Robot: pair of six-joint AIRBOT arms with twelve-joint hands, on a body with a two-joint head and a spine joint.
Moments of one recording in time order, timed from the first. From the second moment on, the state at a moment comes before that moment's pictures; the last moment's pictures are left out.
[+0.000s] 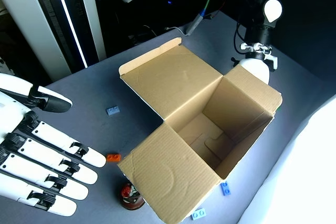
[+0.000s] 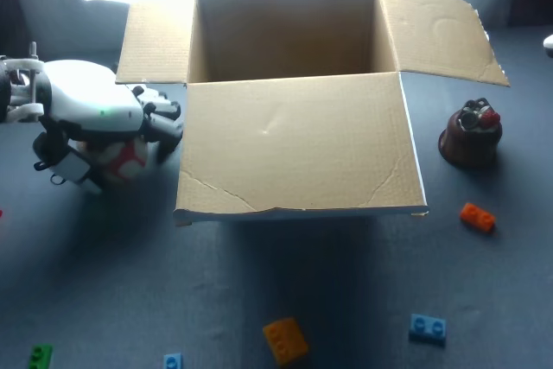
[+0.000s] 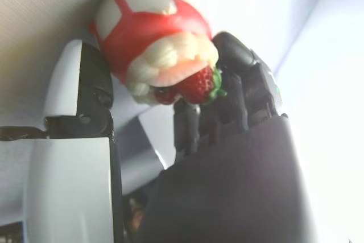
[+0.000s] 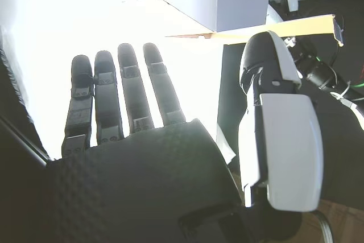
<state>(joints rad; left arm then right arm) 0.45 -1.25 1.82 1.58 -0.65 -0.33 -0.24 -0.47 0.81 -0.22 0.23 -0.77</state>
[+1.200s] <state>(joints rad) 0.34 -1.05 1.63 1.60 -0.66 -0.35 -0.24 -0.47 0.81 -0.22 0.23 -0.78</state>
